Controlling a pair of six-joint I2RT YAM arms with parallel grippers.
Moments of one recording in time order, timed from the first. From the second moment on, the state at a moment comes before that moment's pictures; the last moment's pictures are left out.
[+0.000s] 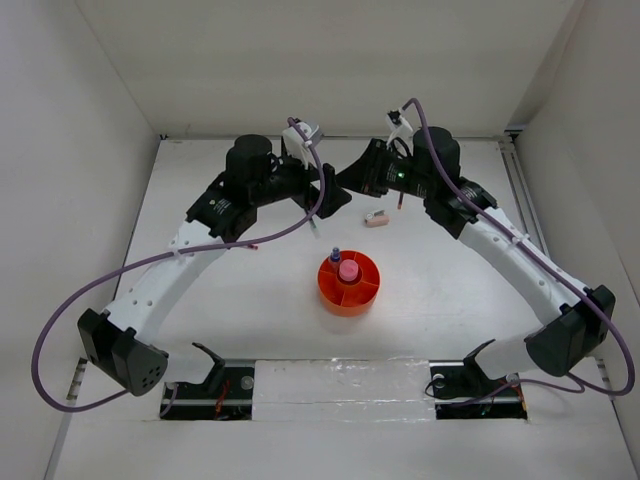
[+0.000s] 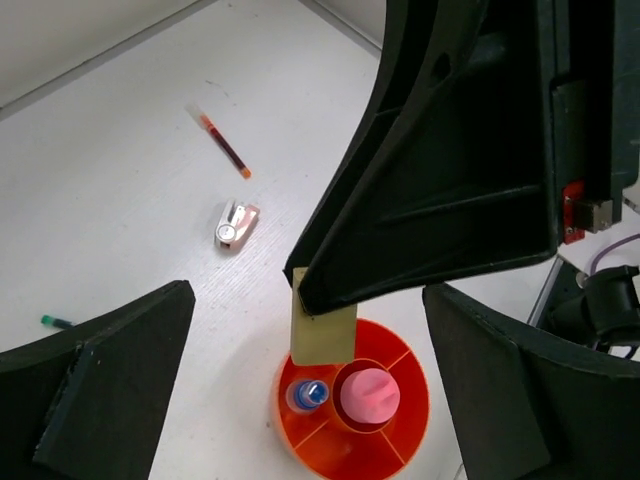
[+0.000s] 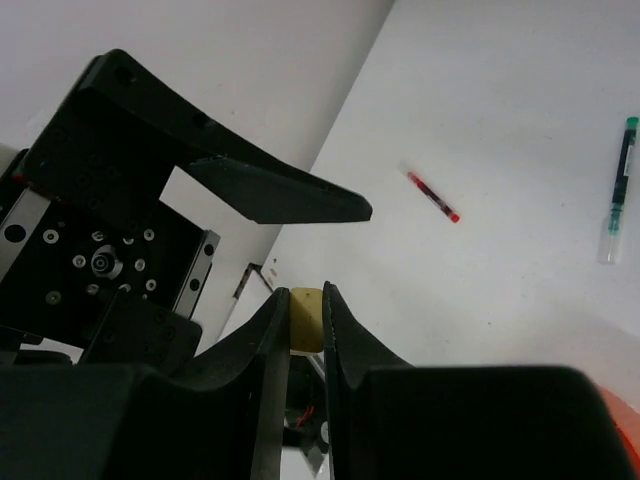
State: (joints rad) left arm -0.58 1.31 1.38 -0.33 0.42 -0.13; right arm 0.57 1.41 1.43 -0.21 -0.43 0.78
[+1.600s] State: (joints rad) left arm -0.52 1.47 1.49 -0.53 -0.10 -0.54; right arm 0.53 1.18 0.74 -0.04 -0.43 0.16
